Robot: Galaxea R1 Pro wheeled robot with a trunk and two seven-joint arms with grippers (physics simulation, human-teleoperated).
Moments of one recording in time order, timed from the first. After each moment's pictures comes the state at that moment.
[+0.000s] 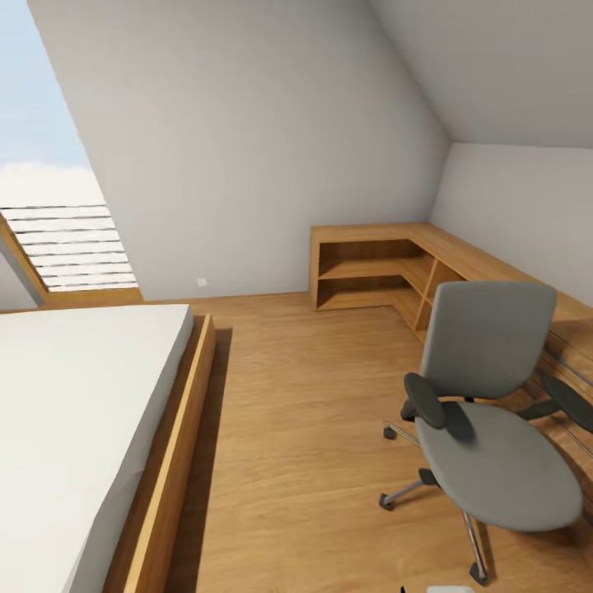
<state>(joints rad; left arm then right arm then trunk) -0.23 0.00 -0.42 -0.26 0.69 -0.15 0.25 -0.34 -0.03 0.67 -0.05 -0.53 -0.59 -0.24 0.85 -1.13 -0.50</state>
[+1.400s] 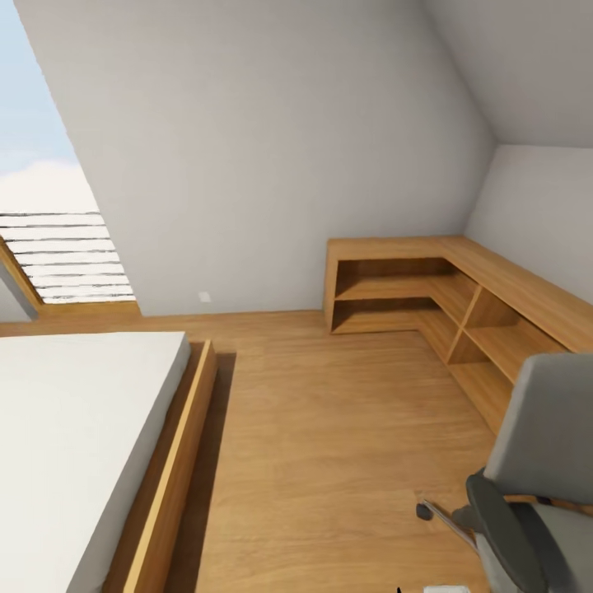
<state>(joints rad) -0.23 -0.01 -0.42 -0.26 0.69 -0.14 0.25 -0.34 -0.02 0.67 -0.05 -0.53 -0.58 -0.23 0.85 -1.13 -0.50</state>
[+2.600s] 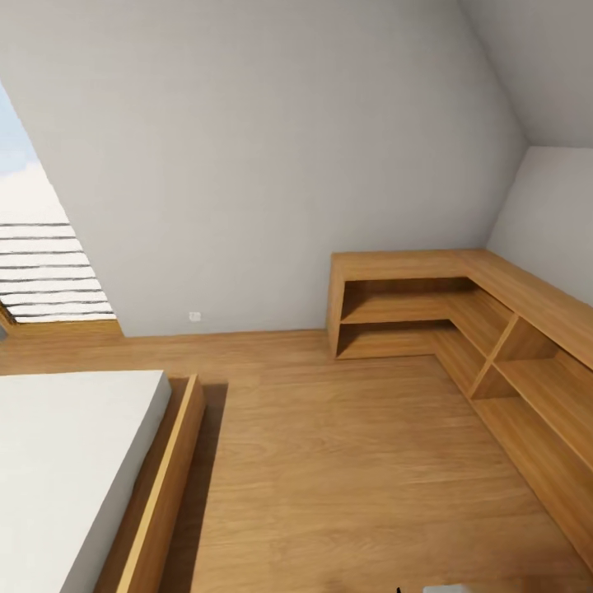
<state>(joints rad) -0.23 -0.02 -0.43 -0.23 0.69 -0.14 0.25 -0.34 -0.02 0.67 -0.05 -0.53 -0.58 -0.23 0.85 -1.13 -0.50</state>
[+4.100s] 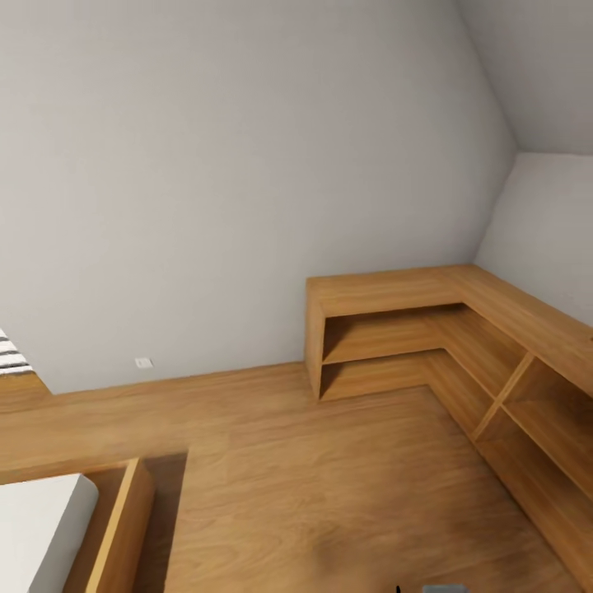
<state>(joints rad) -0.23 -0.02 -0.43 -0.22 0.69 -0.14 0.25 -0.34 -0.02 0.66 -0.05 -0.53 -0.59 -0.23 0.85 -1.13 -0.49</state>
